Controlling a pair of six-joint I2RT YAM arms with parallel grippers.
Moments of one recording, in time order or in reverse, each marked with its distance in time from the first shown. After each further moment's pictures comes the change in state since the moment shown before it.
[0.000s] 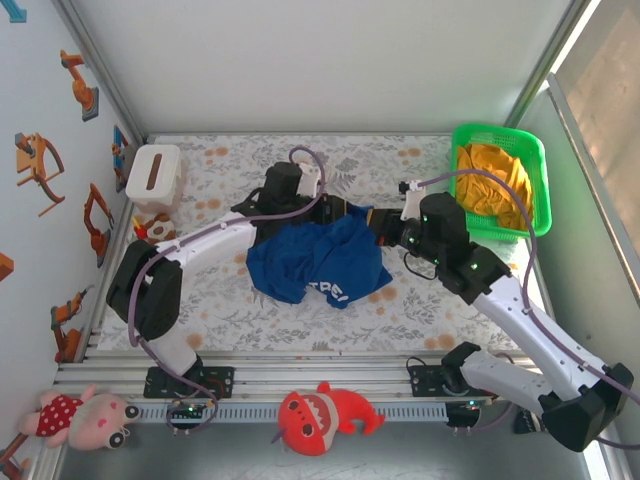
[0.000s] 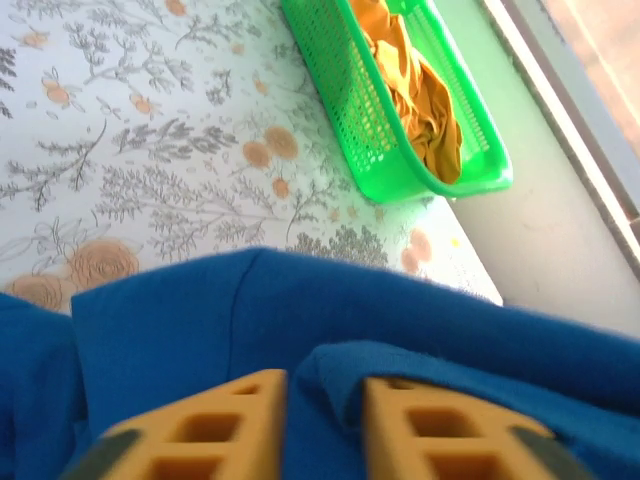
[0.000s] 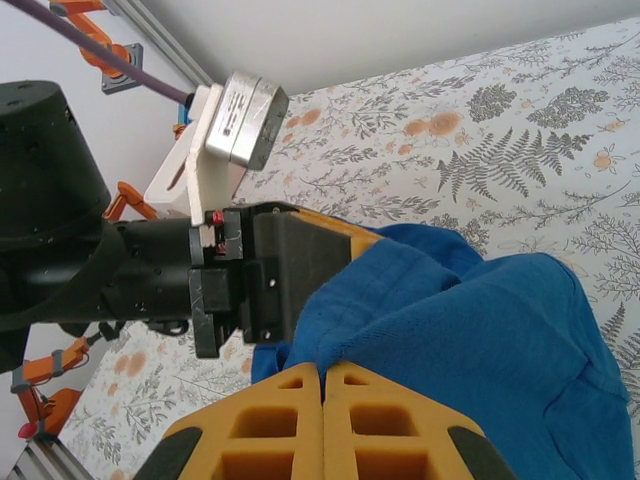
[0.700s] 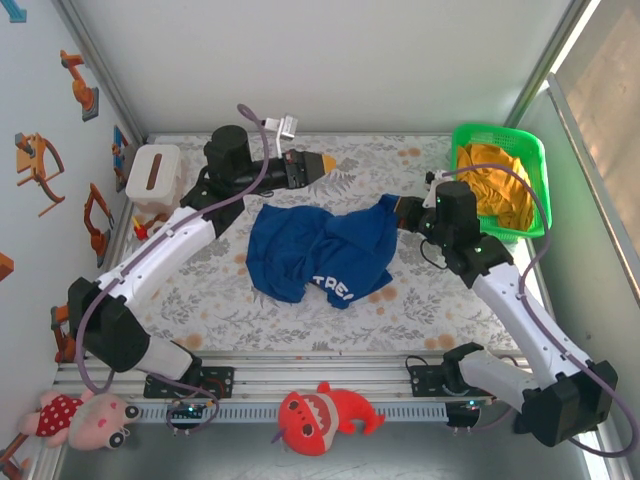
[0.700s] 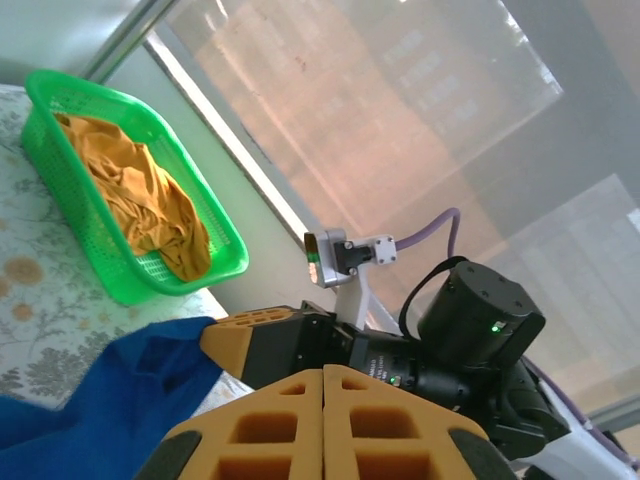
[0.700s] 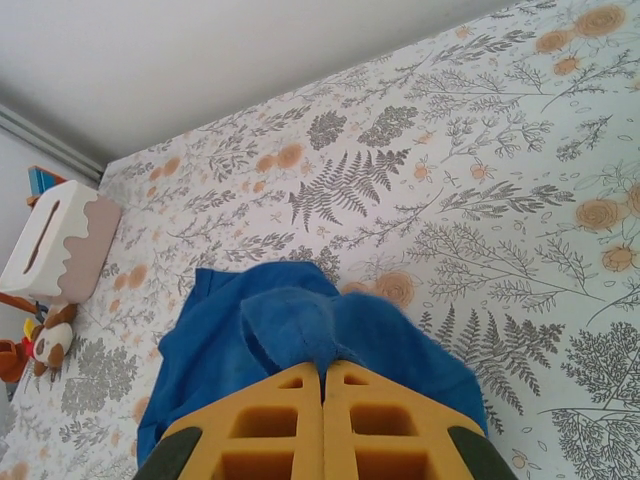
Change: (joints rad) left arm 0.092 -0.230 0.106 0.110 0.358 -0.299; right arm -0.233 0.068 -0.015 -0.026 0.035 0.005
